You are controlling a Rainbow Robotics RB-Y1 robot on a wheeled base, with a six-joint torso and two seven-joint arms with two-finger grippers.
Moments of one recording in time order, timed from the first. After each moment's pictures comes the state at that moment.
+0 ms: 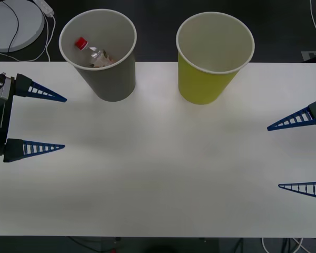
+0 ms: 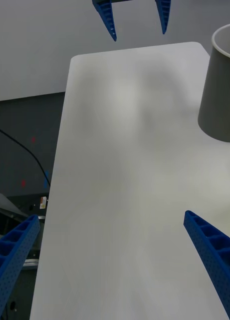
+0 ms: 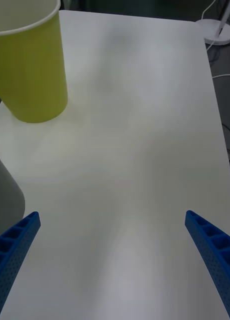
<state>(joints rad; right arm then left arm) 0.20 -1.15 -0.32 -2.03 1.00 -1.33 -0.14 -0.15 1.42 -0.16 -1.83 -0.90 -1.02 0.04</state>
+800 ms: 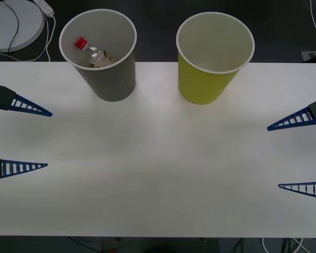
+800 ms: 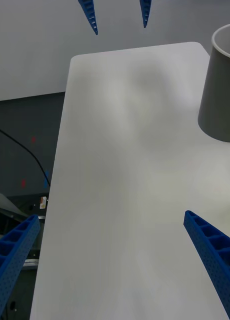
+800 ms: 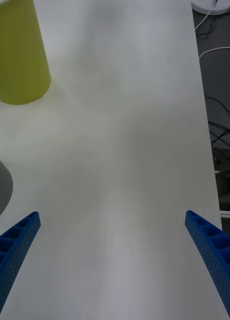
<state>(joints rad) 0.20 -1.15 -0.32 -2.03 1.00 -1.33 -0.14 0.13 1.38 0.17 -1.98 -1.04 -1.12 0.13</state>
